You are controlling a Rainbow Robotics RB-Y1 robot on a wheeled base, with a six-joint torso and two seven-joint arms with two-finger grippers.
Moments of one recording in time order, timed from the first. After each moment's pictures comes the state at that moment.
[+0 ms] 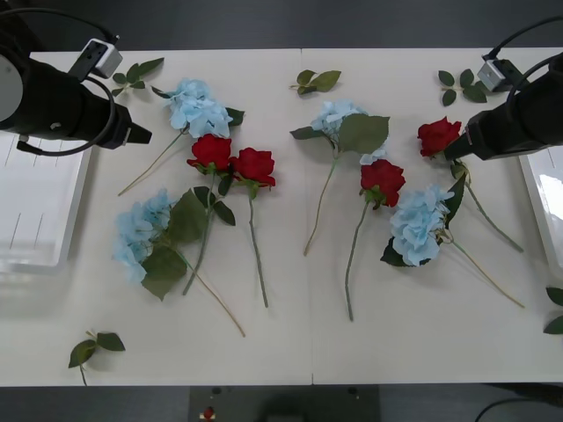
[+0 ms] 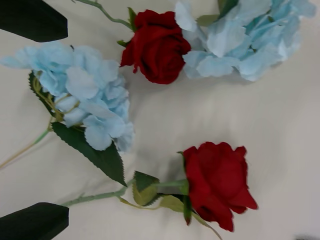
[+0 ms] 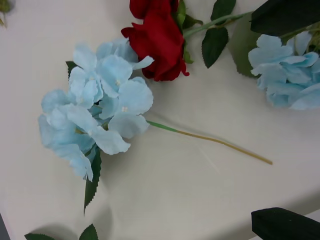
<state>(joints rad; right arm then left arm) -0.67 -0.91 0.22 -1.54 -1.06 1.43 1.46 -0.66 0.89 -0.29 -1.57 0.99 1.19 -1.61</state>
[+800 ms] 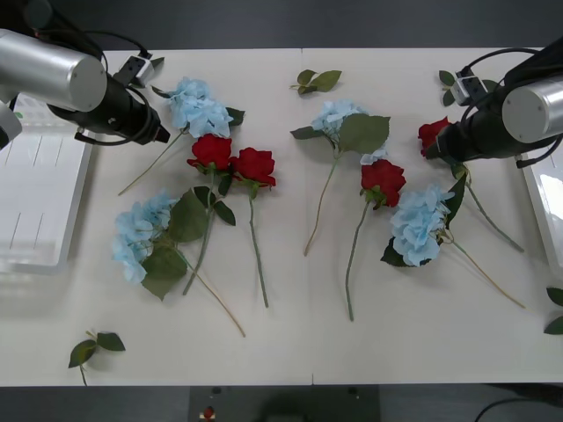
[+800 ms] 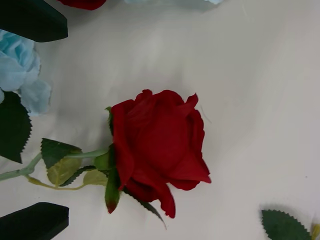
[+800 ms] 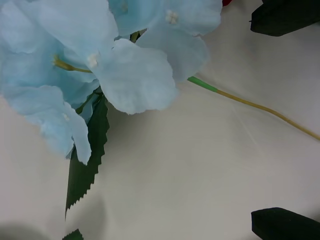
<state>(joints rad) -0.78 -0.81 0.48 -1.22 -0.87 1.05 1.46 -1.01 0.74 -0.68 -0.97 0.96 0.99 -1.61</state>
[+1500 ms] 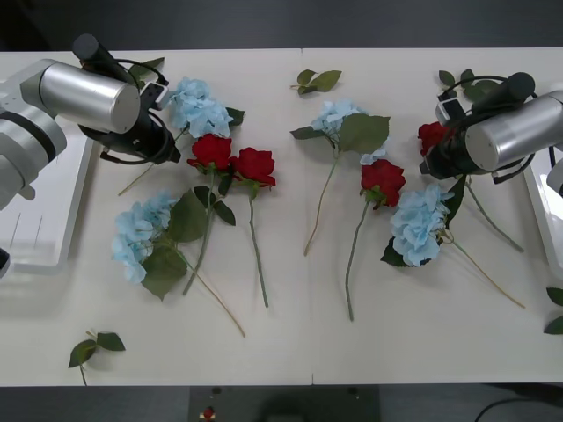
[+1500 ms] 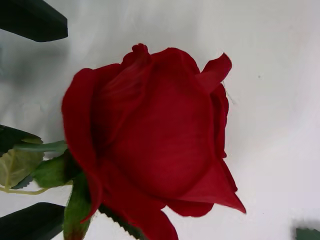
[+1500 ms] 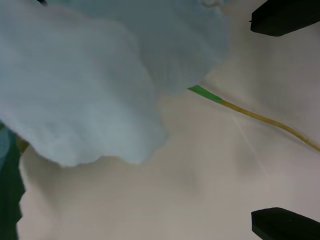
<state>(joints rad) -0.85 -0.73 0.66 -0.98 -0.76 0.88 1.46 -1.03 0.61 -0.71 -0.78 0.89 0.95 -1.61</state>
